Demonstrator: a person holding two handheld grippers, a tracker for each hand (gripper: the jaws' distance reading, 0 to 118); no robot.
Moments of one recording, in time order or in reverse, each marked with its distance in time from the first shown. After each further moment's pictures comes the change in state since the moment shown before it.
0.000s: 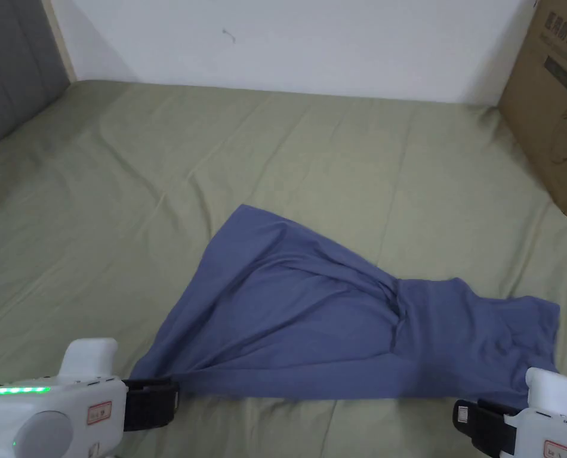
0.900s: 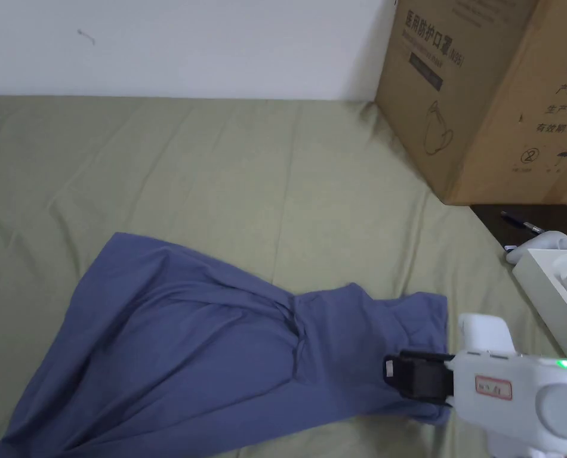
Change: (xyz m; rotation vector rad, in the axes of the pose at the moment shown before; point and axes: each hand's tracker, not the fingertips) left arm 0.010 0.014 -0.016 -0.062 0.051 -0.044; right arm 0.046 0.085 -0.001 0.030 -0.148 0.022
